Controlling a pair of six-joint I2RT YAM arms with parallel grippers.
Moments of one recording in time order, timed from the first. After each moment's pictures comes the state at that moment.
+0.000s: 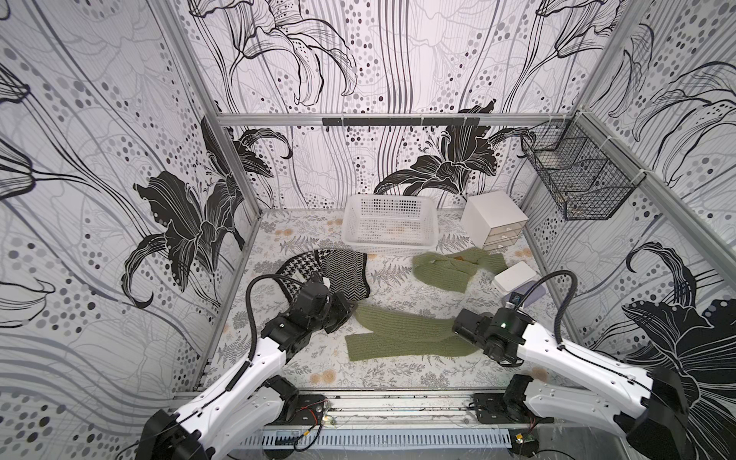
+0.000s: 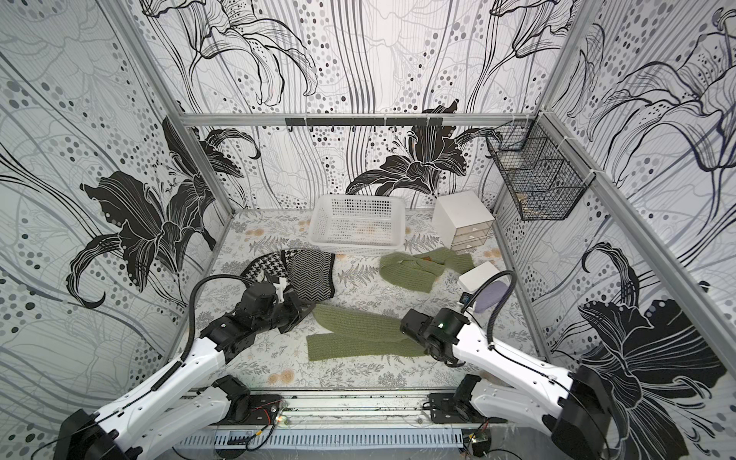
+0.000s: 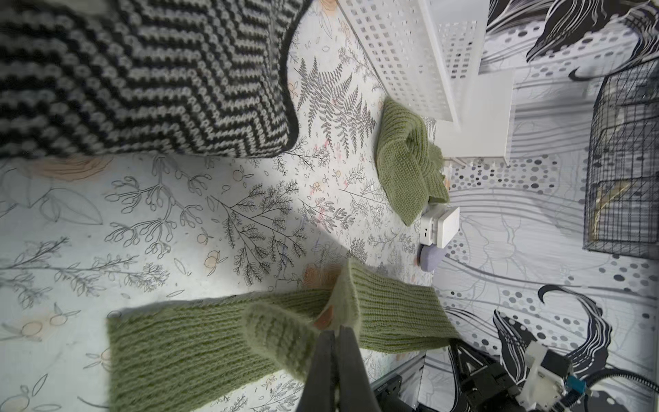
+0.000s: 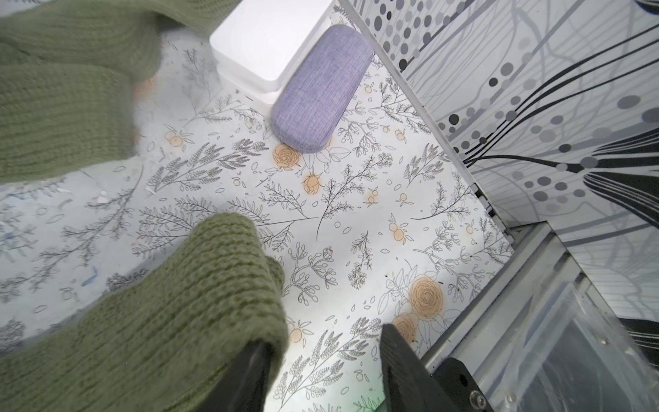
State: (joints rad) left arm -0.51 0.85 0.55 -0.36 0.19 -1.21; right arm 0.90 1.00 0.77 -1.43 0.74 1.43
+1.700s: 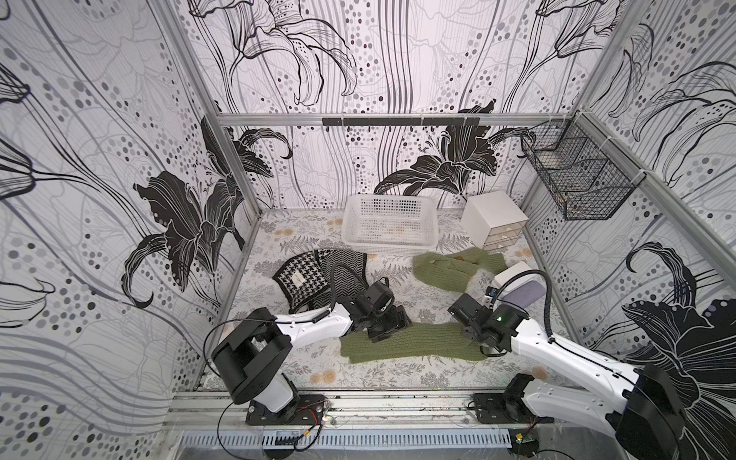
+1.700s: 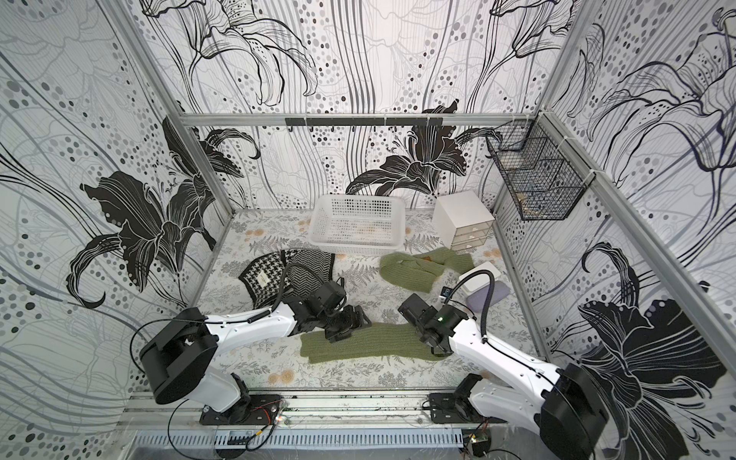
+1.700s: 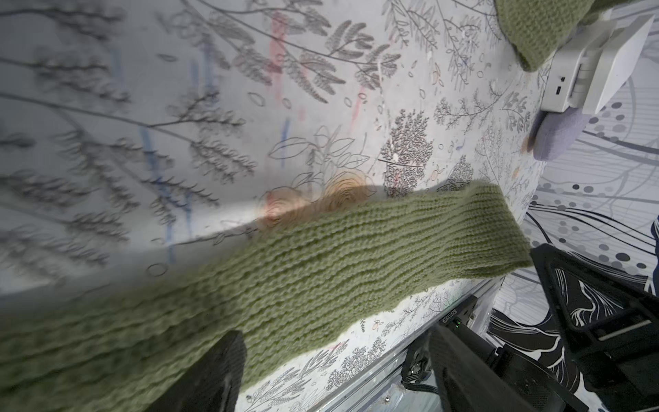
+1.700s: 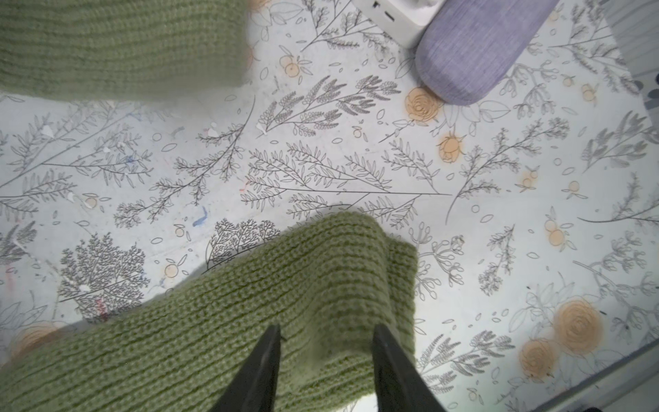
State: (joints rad) left arm -0.81 1.60 0.86 -0.24 0.35 -1.12; right arm 0.76 1.11 0.69 -0.94 0.48 1.06
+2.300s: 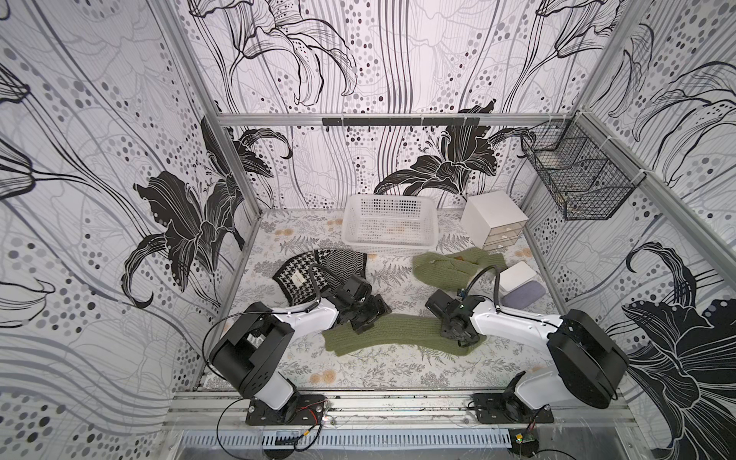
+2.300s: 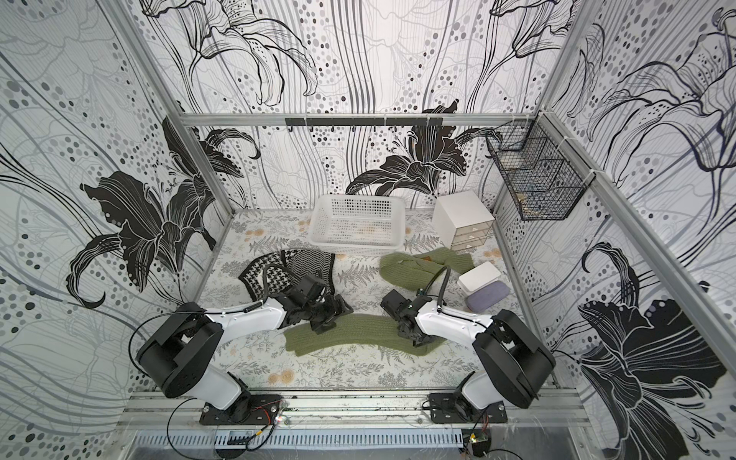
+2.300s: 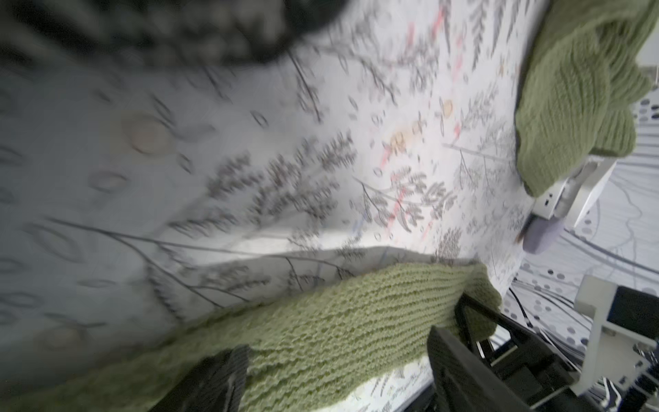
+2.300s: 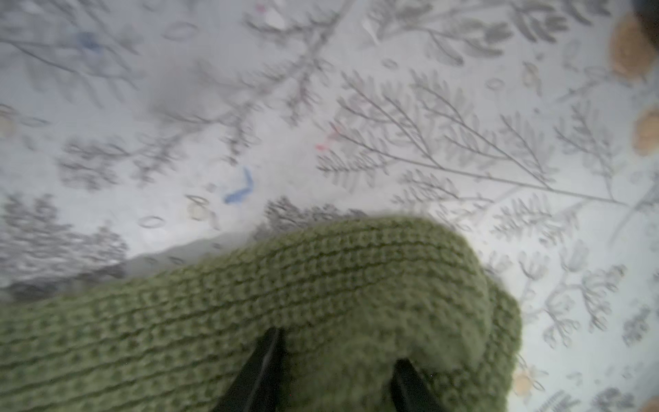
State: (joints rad) left arm -0.56 1.57 0.73 -0.17 0.28 -1.12; right arm 0.76 1.53 0.77 -0.70 0.34 0.92
